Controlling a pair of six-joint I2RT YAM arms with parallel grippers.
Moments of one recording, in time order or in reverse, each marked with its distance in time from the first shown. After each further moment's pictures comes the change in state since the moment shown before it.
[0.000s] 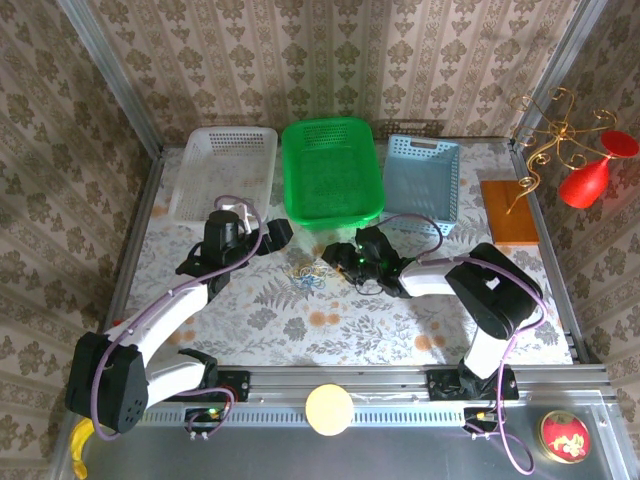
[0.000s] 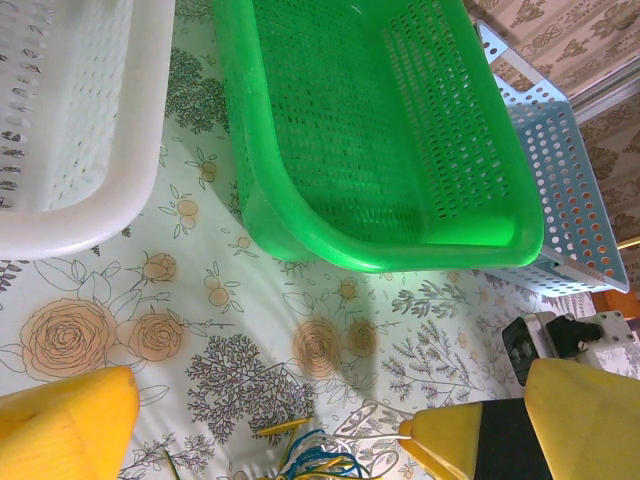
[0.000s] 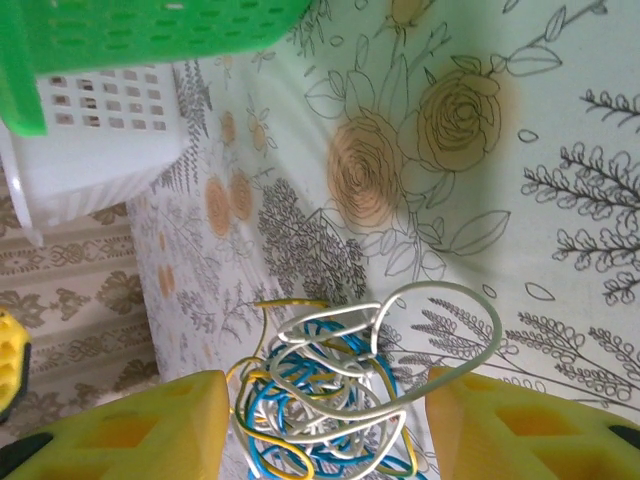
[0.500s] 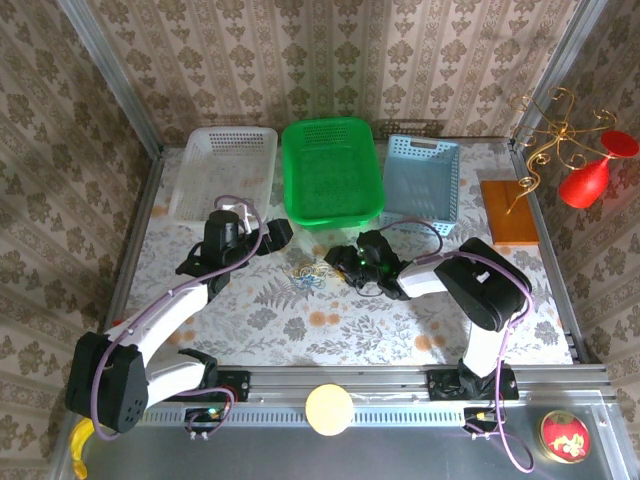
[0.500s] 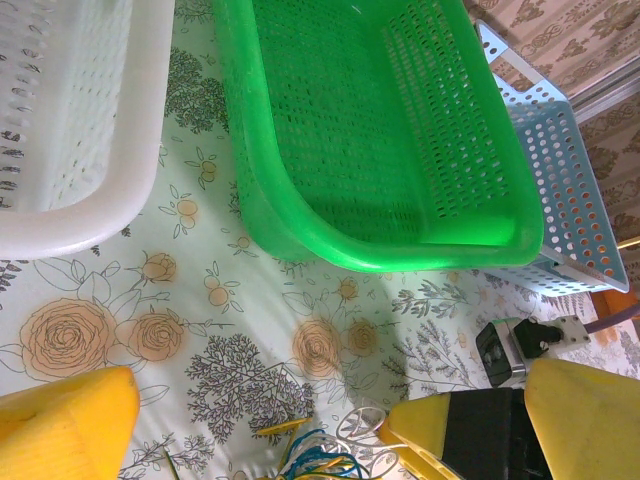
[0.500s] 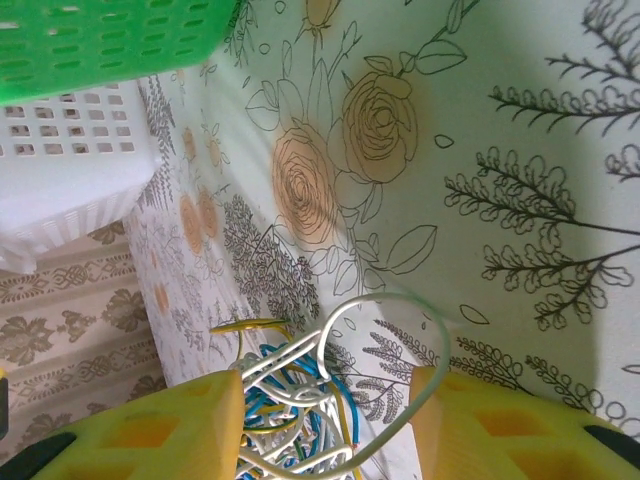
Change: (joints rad) left arm 0.000 0.000 0.000 0.000 0.001 0.000; right arm -0.013 0.070 -0.031 0.097 -0.011 0.074
